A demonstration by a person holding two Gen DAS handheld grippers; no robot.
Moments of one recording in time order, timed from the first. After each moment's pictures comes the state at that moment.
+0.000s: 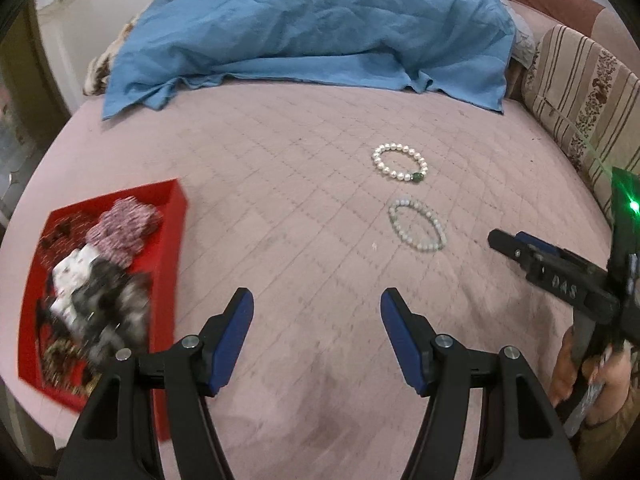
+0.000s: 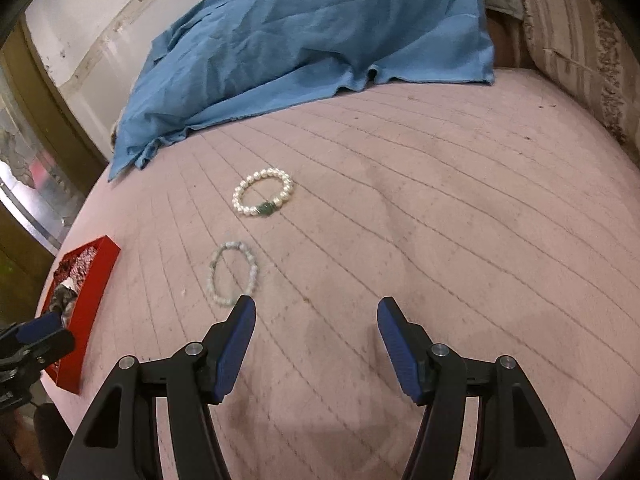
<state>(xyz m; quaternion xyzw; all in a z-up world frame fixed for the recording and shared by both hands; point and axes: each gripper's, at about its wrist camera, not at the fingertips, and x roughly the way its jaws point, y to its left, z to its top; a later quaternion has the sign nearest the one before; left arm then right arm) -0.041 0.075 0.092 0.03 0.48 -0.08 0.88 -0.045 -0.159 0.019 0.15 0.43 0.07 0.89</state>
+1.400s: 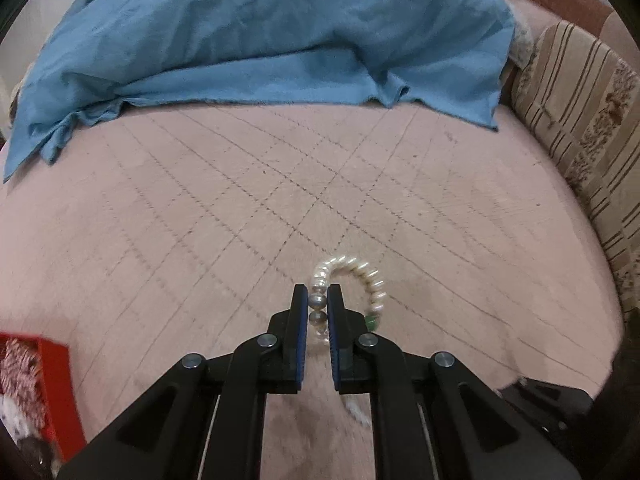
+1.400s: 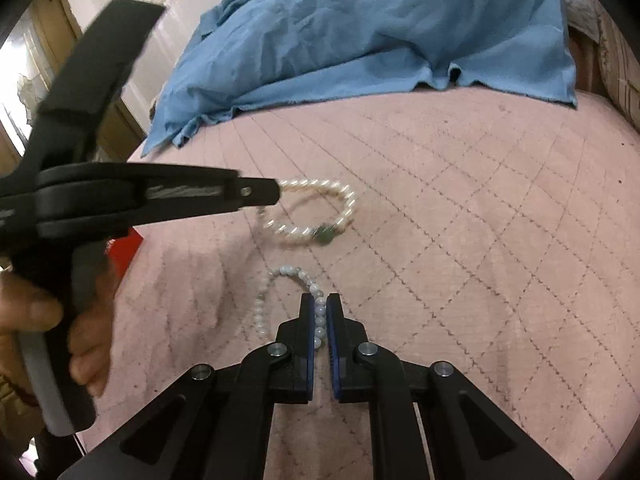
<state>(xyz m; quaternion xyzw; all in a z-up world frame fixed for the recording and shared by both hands) 0.098 -0.002 0.066 0.02 0.48 -0.16 0.86 0.000 -0.119 0.005 0.12 0.42 0.15 0.89</state>
